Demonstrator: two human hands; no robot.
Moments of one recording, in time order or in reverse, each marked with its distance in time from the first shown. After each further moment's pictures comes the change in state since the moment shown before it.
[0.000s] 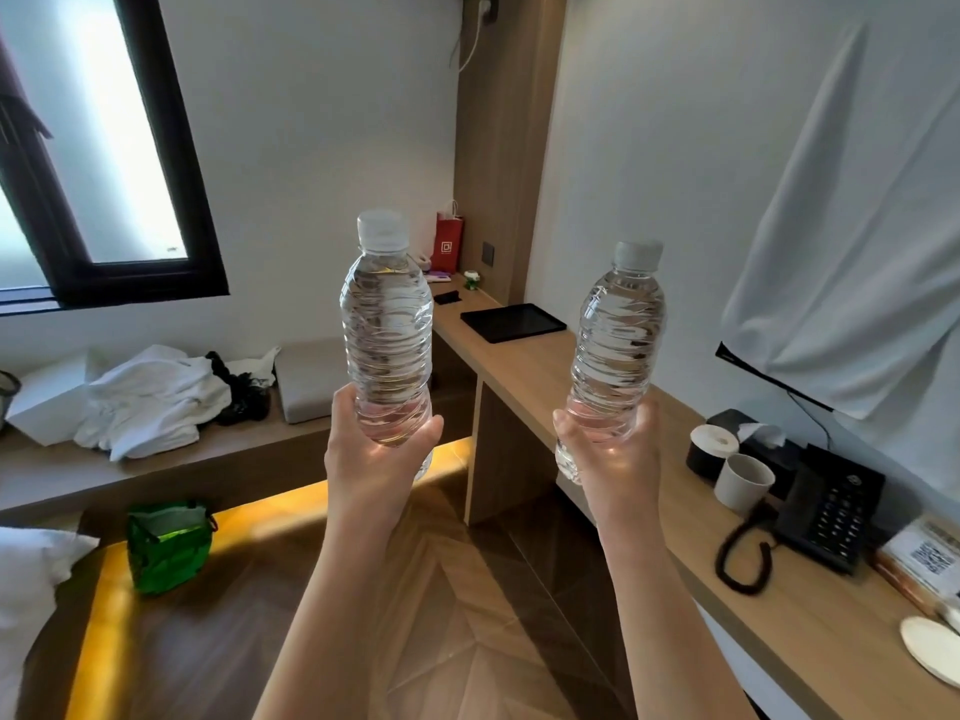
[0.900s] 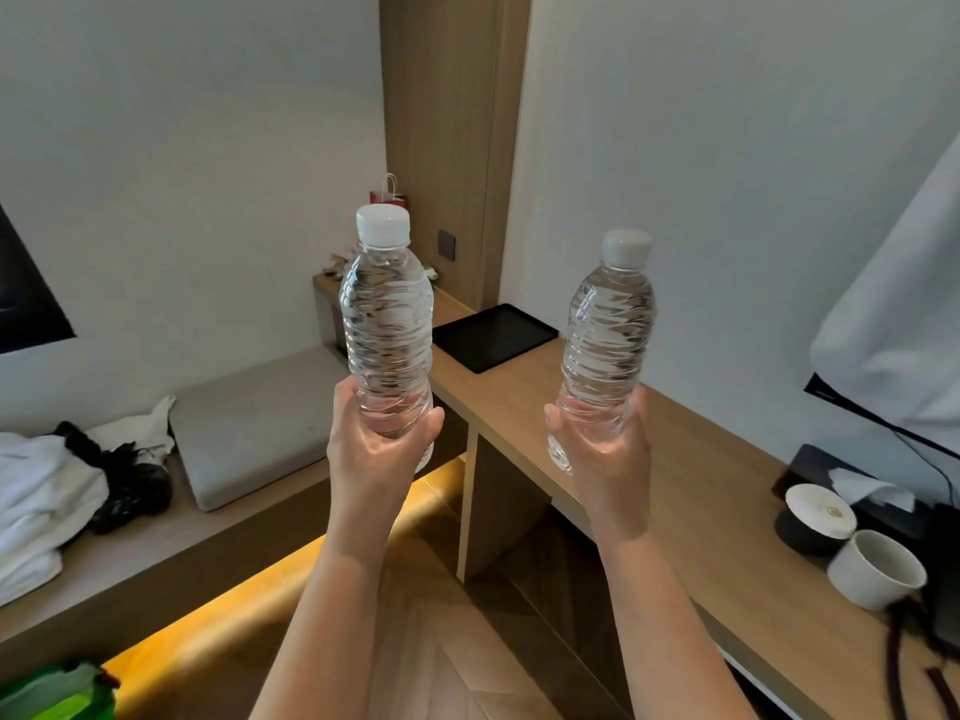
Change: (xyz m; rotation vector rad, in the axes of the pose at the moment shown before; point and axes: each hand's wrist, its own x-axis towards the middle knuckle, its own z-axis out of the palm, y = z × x) left_hand 0.368 -0.161 0.093 -0.130 -0.256 0.050; right_hand 0.250 0.119 0.247 -0.027 0.136 -0.006
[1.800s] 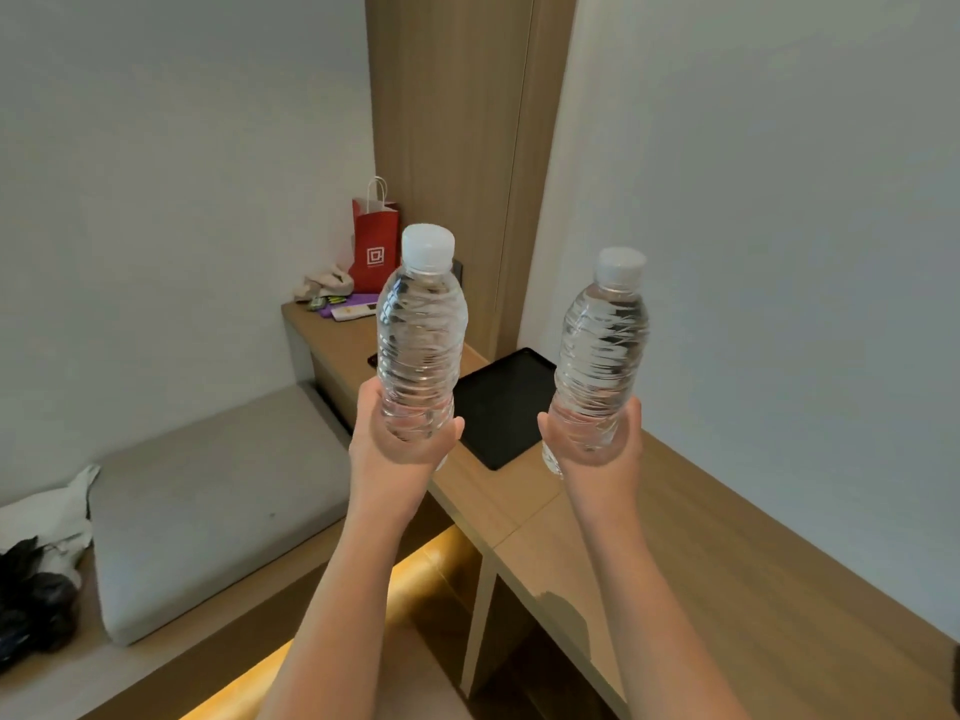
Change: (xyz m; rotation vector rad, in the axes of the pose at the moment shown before) left_hand 0.310 -0.160 0.103 0.157 -0.027 -0.129; right_hand 0.269 0.160 0.177 0.055 -0.003 0.235
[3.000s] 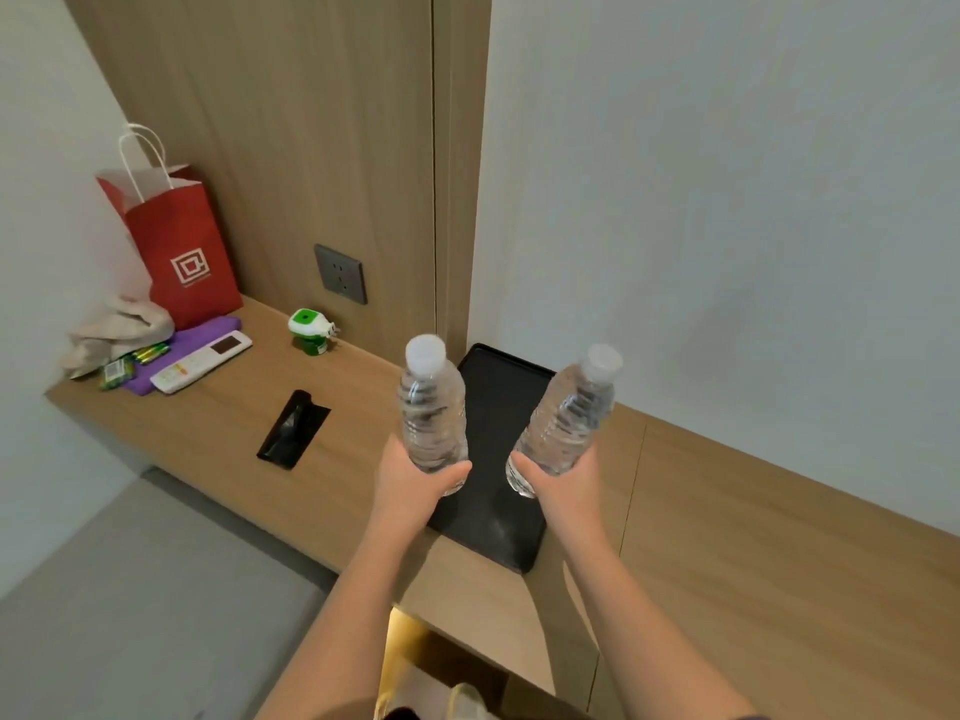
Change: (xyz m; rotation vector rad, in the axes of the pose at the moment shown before) left_hand 0.298 -0.219 0.131 0.153 -0.628 -0.287; right_hand 0.204 0.189 0.148 -0.187 0.324 0.413
